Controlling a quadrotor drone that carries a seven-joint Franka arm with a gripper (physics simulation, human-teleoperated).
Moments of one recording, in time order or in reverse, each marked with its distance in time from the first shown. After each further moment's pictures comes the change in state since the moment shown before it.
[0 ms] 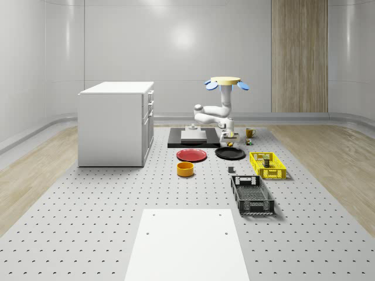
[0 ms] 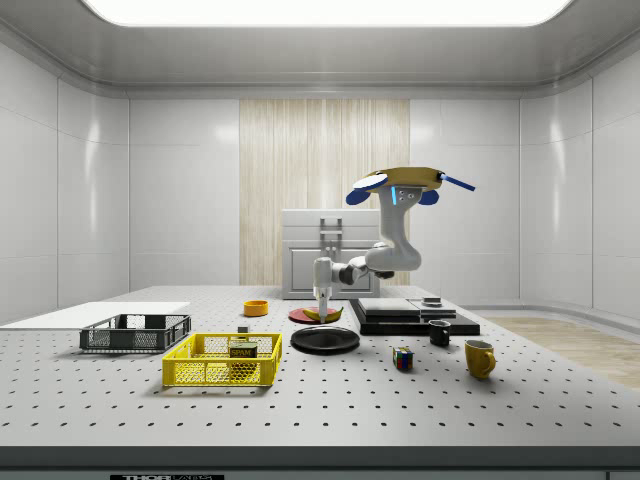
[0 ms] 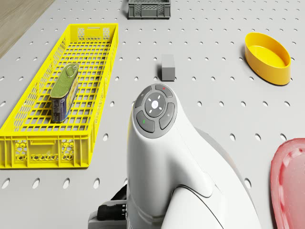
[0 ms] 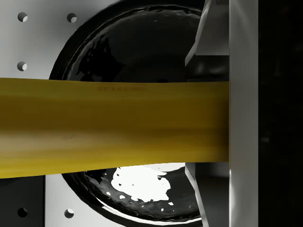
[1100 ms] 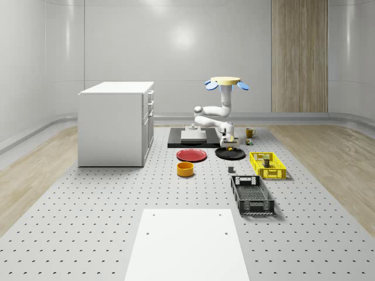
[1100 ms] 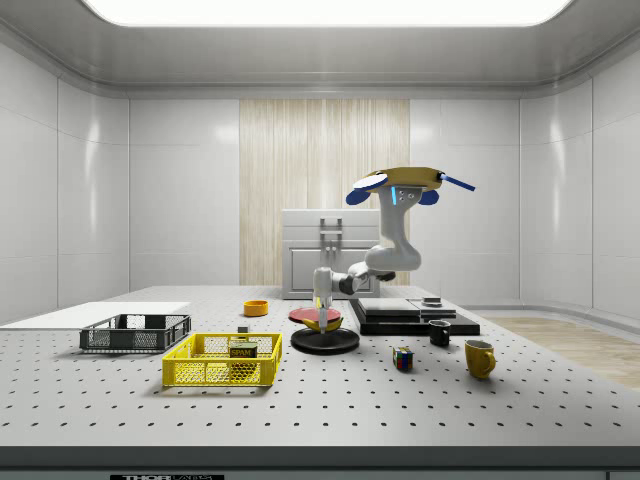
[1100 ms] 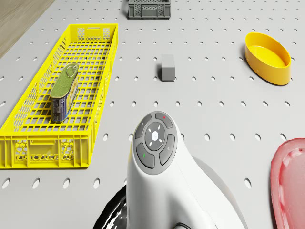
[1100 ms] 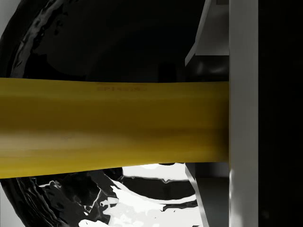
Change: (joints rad) arm -0.024 0.020 -0.159 0.051 -0.153 0.053 -0.006
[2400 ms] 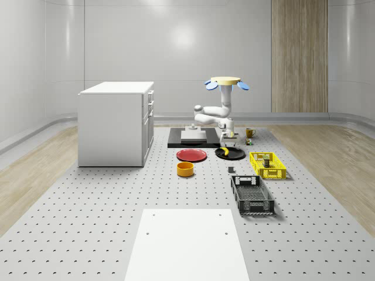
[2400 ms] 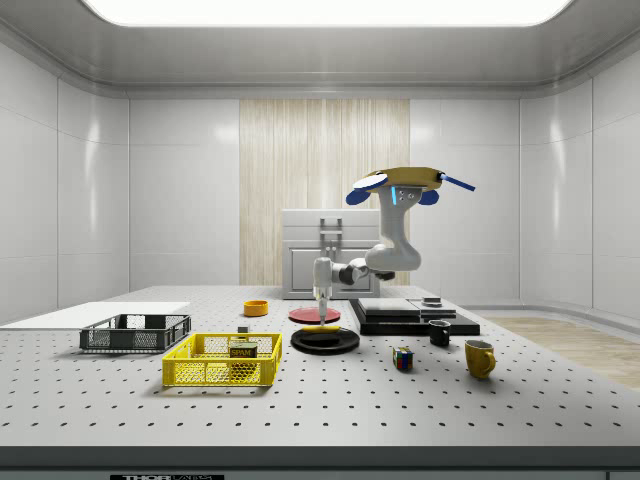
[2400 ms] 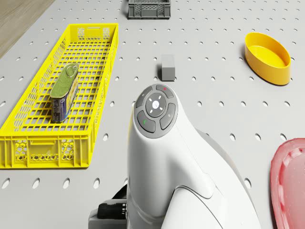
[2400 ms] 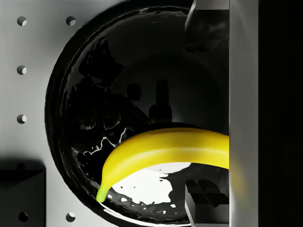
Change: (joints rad) arm 0.033 0.006 0.163 -0.053 0.154 -0.075 0.017
